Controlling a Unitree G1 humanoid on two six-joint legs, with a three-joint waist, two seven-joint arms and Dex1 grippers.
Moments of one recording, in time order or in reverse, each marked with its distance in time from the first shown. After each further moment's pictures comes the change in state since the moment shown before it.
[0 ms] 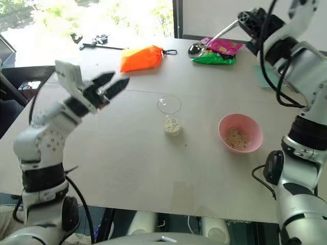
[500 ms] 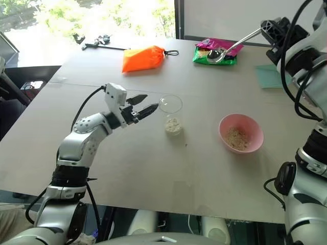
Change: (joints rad) left arm -0.091 -0.056 -0.289 0.302 0.223 -0.321 -0.152; right arm 0.118 -0.077 -0.049 -0.129 0.125 -0.042 -0.138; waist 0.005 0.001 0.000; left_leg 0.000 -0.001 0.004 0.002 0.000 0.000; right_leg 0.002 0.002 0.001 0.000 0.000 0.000
